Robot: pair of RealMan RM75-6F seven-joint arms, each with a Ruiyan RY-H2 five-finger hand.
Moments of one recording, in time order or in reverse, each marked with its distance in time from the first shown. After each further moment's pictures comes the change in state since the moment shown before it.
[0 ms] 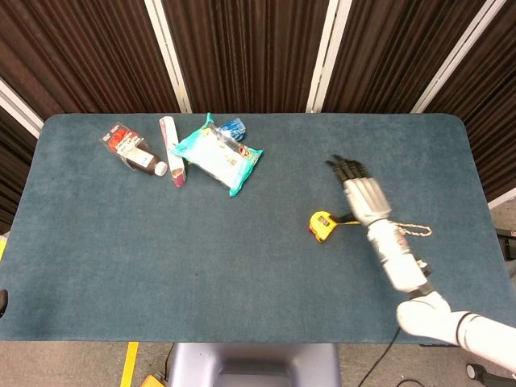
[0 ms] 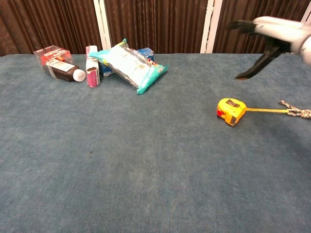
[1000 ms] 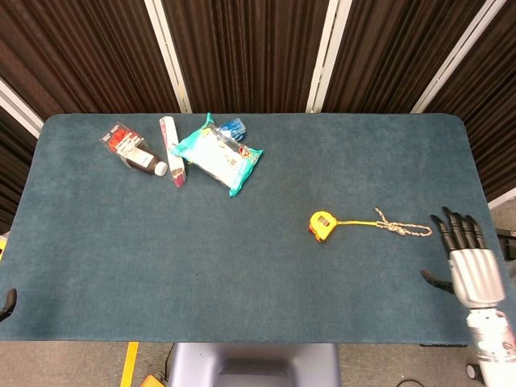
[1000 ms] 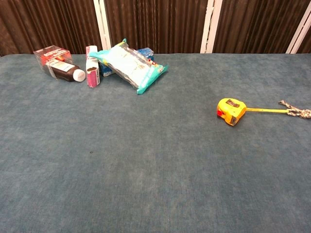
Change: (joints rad) left arm -0.018 0.005 0.016 0.004 0.024 -0.034 -0.011; right arm -0.477 0.221 -0.314 -0.038 -0.269 0.633 0.067
